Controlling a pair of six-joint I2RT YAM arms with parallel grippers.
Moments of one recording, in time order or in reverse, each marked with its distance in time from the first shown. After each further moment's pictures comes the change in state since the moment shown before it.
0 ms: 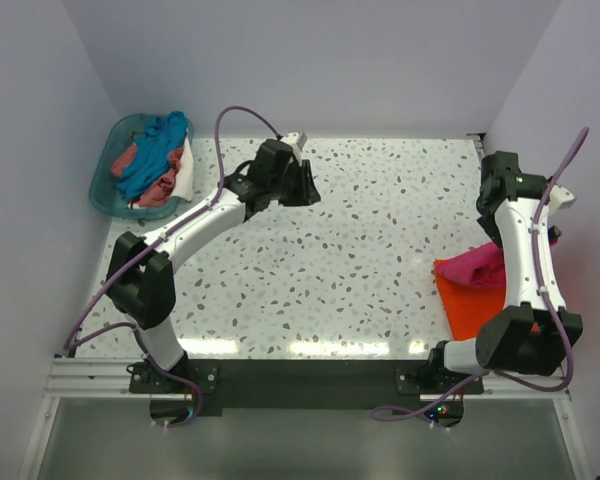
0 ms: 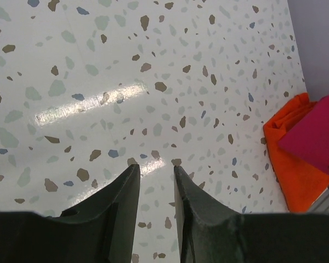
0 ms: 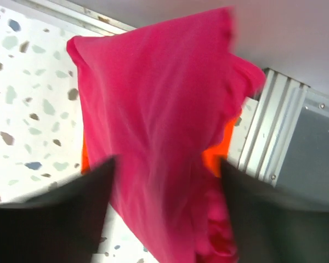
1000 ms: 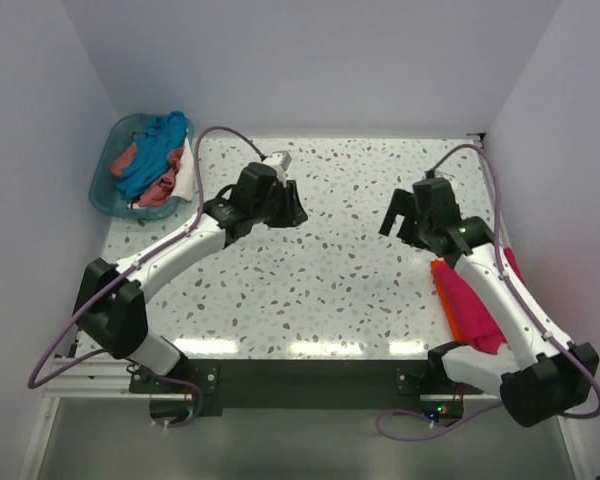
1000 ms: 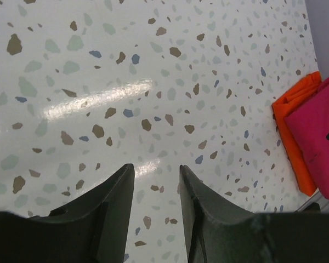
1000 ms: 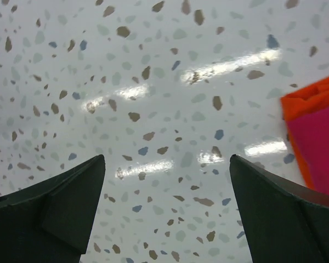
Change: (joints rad) left arm -0.017 -0.196 -0.245 0.044 -0.024 -0.004; right arm 0.435 -0.316 -0.384 0.548 -0.552 -0.348
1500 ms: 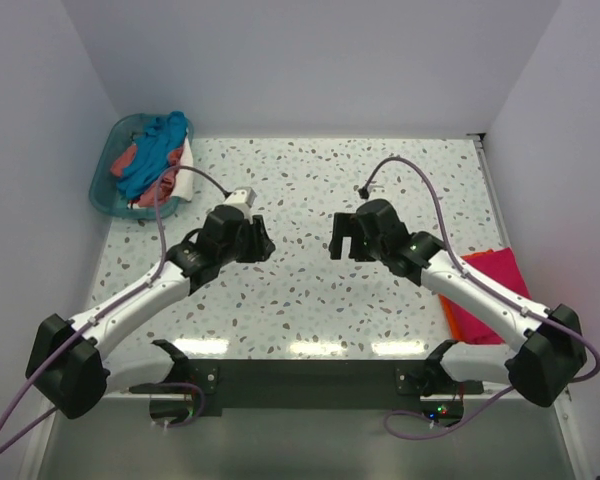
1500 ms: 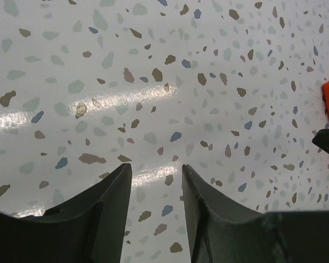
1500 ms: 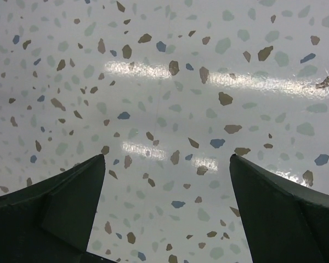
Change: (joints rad) left arm 0.022 -0.376 -0.429 0.036 -0.127 -0.001; right arm 0.410 0.131 -0.103 0.309 0.002 -0.019
